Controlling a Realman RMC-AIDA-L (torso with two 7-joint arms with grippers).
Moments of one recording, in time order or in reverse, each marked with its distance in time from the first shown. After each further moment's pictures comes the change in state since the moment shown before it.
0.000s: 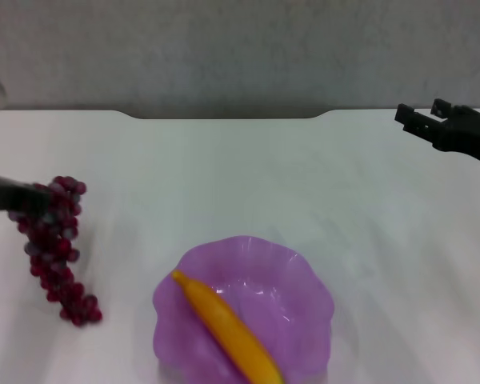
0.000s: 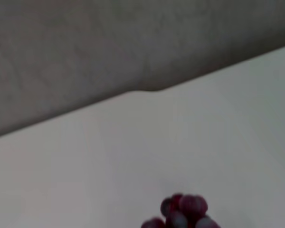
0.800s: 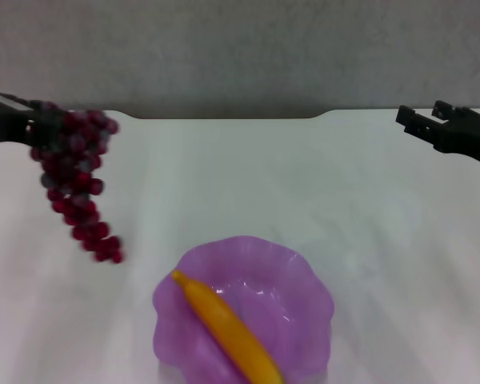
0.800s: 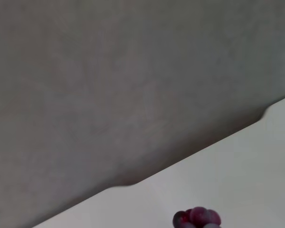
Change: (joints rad) left arm 0.033 -0.004 -0.069 -0.373 -0.143 -0.142 0.140; right arm -0.003 0.000 0.000 0.000 0.000 0.000 0.000
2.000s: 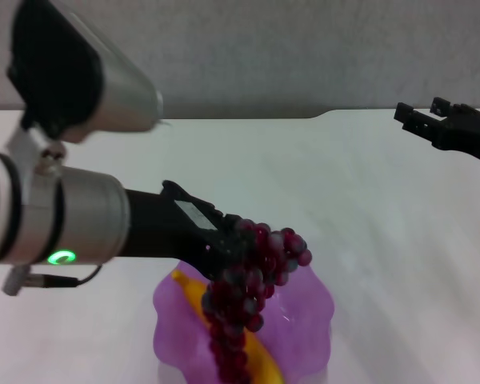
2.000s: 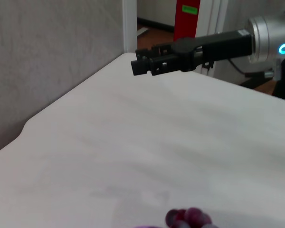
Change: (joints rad) left arm -0.012 -0.002 0.229 -0.014 -0.384 -0.106 0.130; right arm 0.005 0.000 -0.001 -0.003 0.000 0.000 -0.001
